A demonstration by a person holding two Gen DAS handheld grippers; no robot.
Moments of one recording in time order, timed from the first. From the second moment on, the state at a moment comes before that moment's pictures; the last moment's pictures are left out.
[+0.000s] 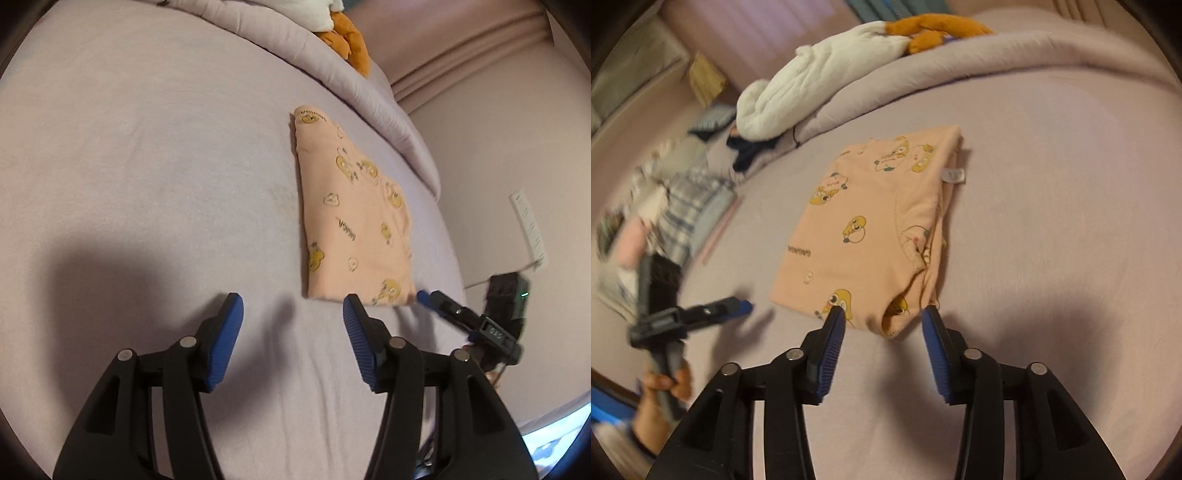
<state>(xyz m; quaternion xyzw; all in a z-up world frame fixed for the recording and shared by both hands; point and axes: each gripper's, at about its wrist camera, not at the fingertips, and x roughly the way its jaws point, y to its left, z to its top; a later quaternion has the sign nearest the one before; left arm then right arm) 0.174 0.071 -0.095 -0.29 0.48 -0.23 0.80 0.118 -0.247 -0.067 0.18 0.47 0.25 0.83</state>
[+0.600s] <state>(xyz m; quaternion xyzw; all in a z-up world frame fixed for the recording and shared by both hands) 0.246 0.008 -0.103 -0.28 0.50 -0.27 0.77 0.165 -0.252 -0.099 0.31 0.48 0.26 0.78</state>
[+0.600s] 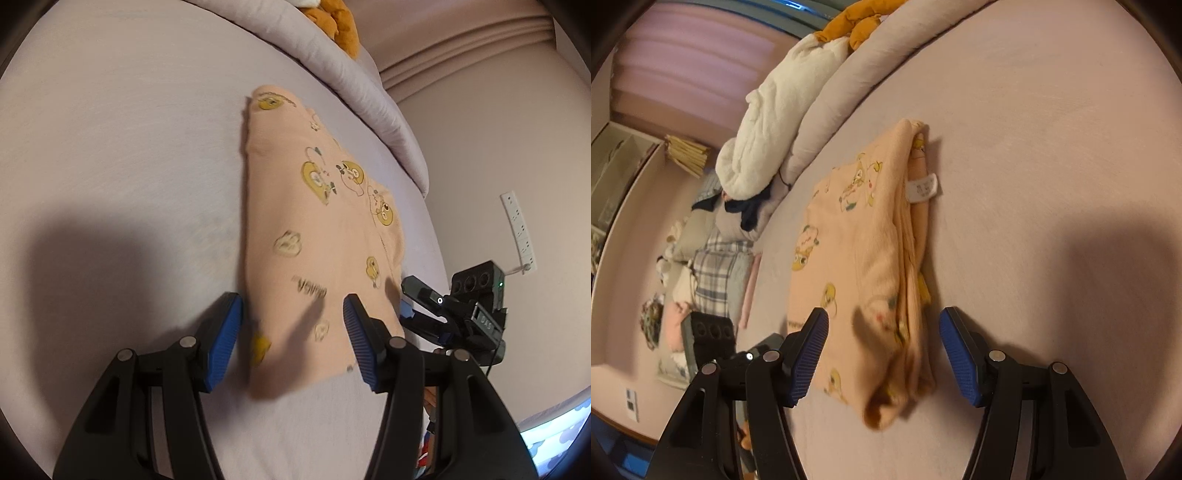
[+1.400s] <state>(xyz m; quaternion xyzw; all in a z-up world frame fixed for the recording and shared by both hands) 0.251 -0.002 -0.102 -0.23 0.49 -0.28 0.80 0.198 -0.237 -0.102 0.29 0.47 0.27 0.79</state>
